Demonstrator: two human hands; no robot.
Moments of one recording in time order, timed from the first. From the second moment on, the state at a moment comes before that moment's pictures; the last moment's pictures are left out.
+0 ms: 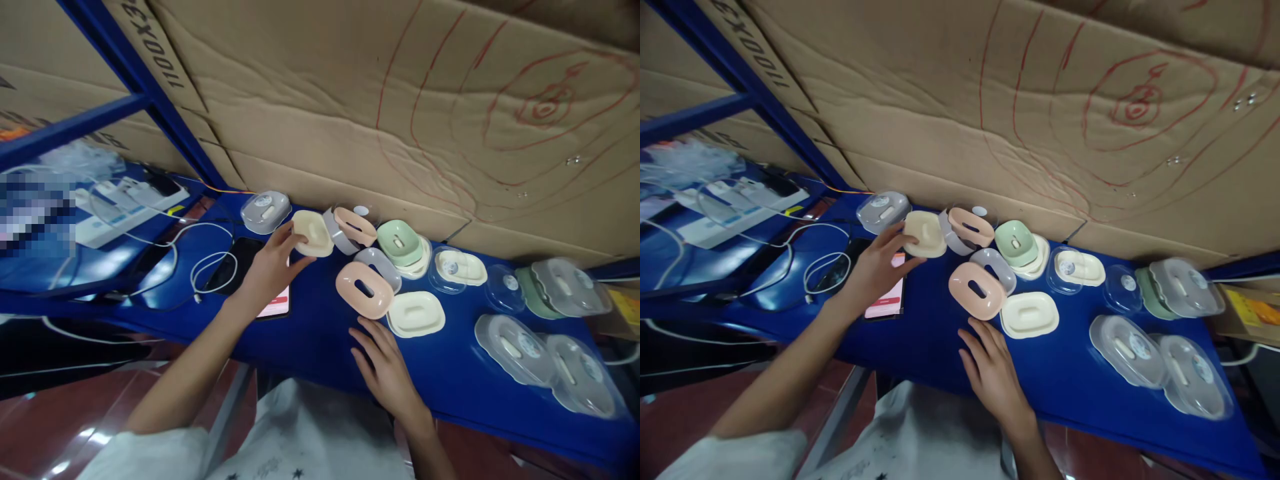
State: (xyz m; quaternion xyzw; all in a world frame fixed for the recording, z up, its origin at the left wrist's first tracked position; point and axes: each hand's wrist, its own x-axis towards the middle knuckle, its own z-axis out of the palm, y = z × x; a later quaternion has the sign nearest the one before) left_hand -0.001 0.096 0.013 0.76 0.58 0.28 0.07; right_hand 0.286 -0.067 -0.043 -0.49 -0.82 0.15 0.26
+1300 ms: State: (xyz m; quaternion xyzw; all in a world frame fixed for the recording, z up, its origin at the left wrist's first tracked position) left_hand 0.051 -0.048 -0.015 0.92 0.32 0.23 0.10; right_hand 0.321 -0.094 -0.037 -0.45 -0.87 0.05 0.19
